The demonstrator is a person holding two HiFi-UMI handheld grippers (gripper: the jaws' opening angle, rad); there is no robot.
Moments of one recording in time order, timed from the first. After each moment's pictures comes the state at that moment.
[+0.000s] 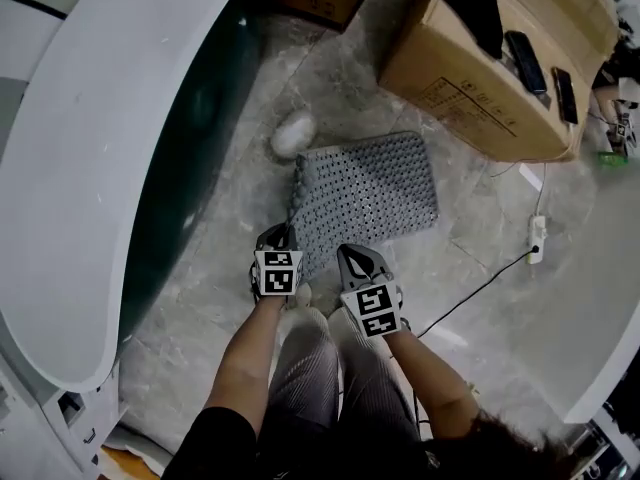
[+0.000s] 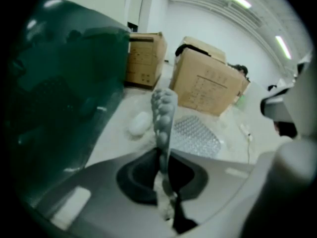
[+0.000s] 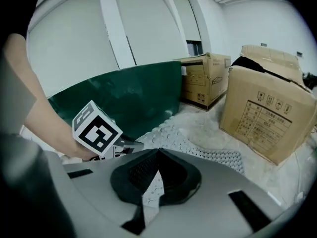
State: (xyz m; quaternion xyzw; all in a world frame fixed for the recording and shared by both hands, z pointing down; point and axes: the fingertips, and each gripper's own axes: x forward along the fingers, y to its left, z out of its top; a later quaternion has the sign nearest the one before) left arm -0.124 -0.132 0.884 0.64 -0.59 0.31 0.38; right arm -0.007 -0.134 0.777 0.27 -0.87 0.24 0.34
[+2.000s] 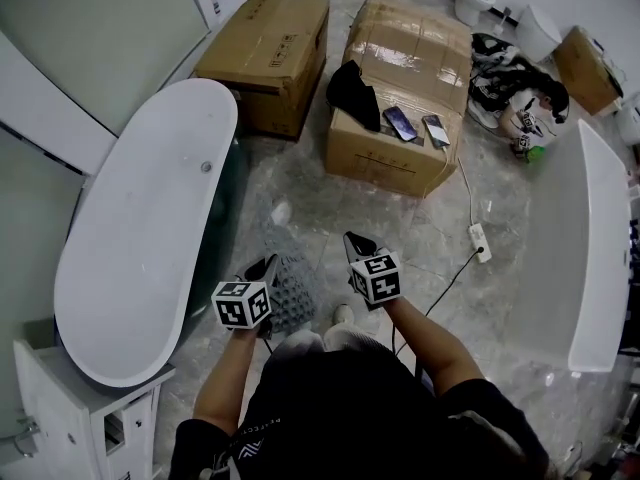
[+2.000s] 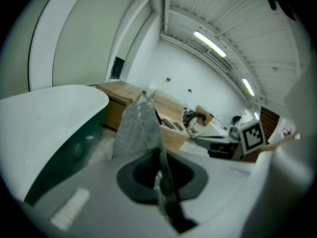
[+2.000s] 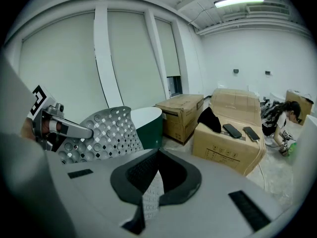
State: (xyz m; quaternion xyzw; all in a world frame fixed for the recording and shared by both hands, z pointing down) left arm -0.086 -0.111 0.421 0.76 -0.53 0.13 0.35; right arm 0.071 -0.175 0.440 0.40 -0.86 0.21 0.24
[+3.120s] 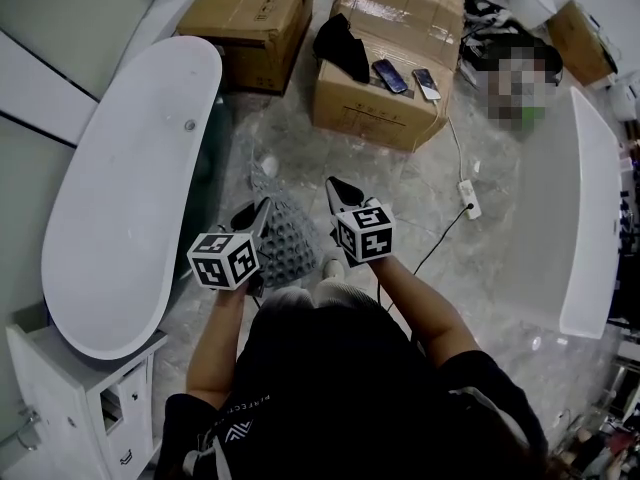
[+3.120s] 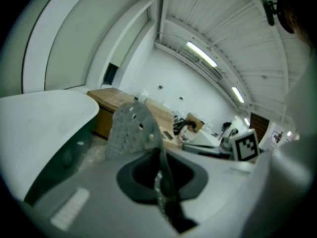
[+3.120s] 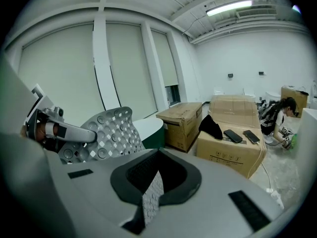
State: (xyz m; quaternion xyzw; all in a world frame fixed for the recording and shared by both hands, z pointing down) left arm -0.073 -0.112 0.361 0.79 -0.50 0.08 0.33; right arm 0.048 -0.164 0.392 0.42 -0.86 0.21 0.18
